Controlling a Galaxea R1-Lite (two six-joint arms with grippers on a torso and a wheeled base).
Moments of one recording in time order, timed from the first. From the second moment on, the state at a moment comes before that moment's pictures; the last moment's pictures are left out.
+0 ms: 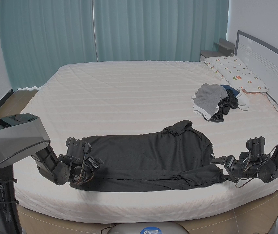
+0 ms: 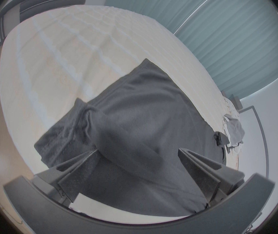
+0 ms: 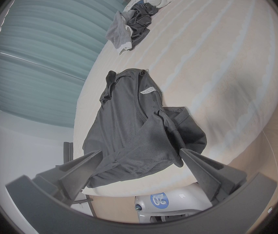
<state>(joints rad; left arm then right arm) -0.32 2.24 -0.79 -0.60 0.10 -1.01 0.06 2.08 -0.44 -0.89 0.34 0.83</state>
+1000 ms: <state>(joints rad) -0.13 2.28 -0.86 -0.79 0.13 -1.18 0.06 2.09 -0.44 -0.89 0.34 0.82</state>
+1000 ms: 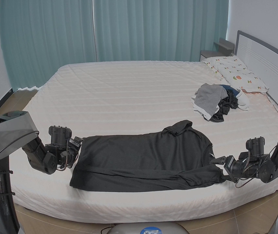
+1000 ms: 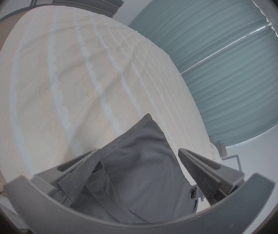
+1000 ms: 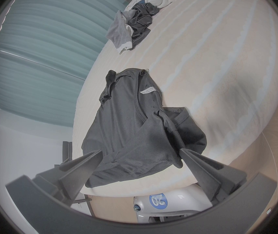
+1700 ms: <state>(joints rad) -0.10 2.16 -0.63 -0.88 -0.13 -1.18 0.46 2.10 -0.69 -0.75 0.20 0.90</state>
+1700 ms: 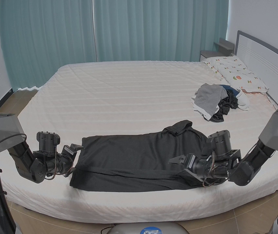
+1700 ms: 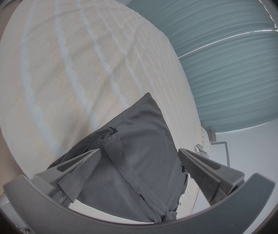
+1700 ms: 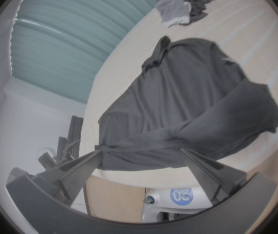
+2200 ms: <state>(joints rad) -0.09 2.16 -0.62 -0.89 -0.15 -1.15 0.56 2.28 -1.02 -0.46 0.15 0.87</state>
